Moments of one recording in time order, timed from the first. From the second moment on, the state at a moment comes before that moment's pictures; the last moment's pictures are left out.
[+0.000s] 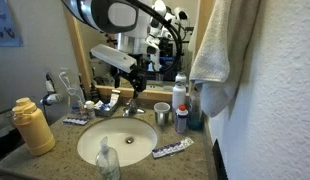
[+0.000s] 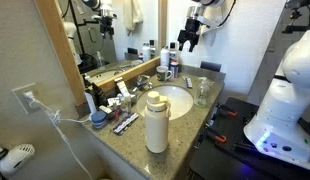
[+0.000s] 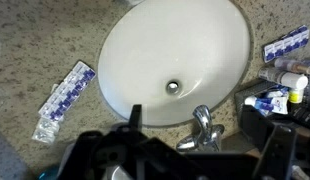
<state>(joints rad) -0.06 -0.20 -0.31 -2.32 0.22 2.12 -0.24</state>
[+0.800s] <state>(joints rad) -0.09 -0.22 -0.22 -2.37 0.14 2.12 -0.14</state>
